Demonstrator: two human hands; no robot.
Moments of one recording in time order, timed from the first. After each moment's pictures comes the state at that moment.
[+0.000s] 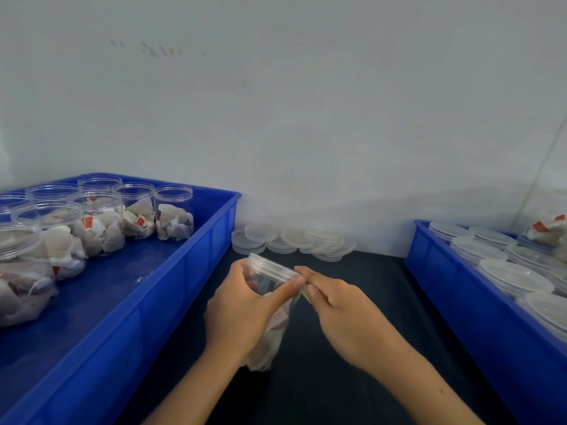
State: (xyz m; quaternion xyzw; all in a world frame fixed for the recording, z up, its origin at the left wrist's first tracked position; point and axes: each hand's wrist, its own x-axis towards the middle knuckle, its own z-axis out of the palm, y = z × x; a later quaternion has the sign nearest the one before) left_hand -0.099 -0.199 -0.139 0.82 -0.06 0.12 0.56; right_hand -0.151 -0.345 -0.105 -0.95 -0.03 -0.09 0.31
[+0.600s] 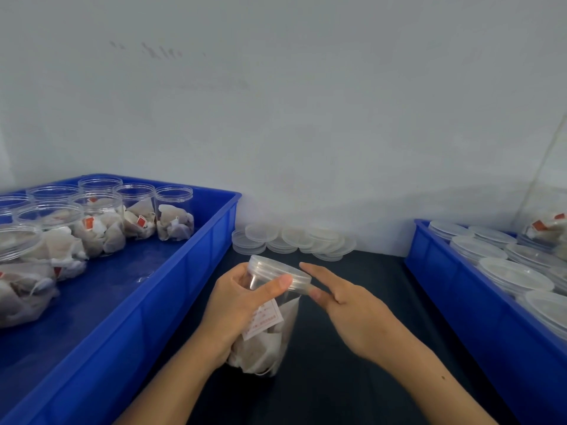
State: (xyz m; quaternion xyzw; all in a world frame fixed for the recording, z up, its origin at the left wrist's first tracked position) left_hand -0.096 -0.186 -0.133 0.67 -0.14 0.00 0.73; right_hand -0.147 -0.357 -0.105 -0.96 -0.02 -0.06 0.27
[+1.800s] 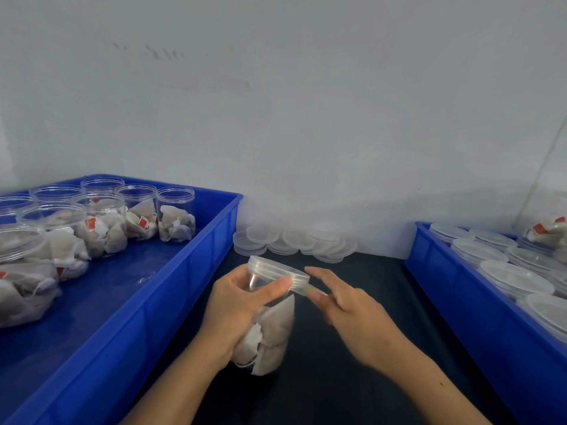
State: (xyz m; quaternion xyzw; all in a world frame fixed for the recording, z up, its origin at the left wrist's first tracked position) left_hand -0.094 -0.185 -0.137 0.67 -0.14 0.02 0.73; right_hand -0.143 -0.363 -0.114 -0.96 -0.06 -0.10 0.27
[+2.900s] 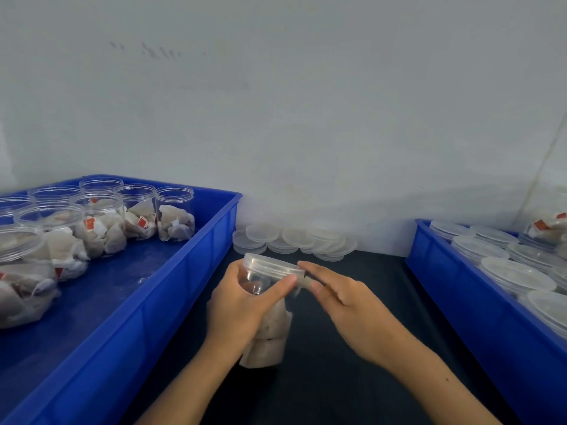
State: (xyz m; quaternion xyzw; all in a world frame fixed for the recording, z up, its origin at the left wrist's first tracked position) left_hand -0.093 -0.193 -0.147 0.75 -0.09 0.12 0.65; right_hand -0.144 -0.361 -0.110 -0.94 -0.09 -0.12 0.30
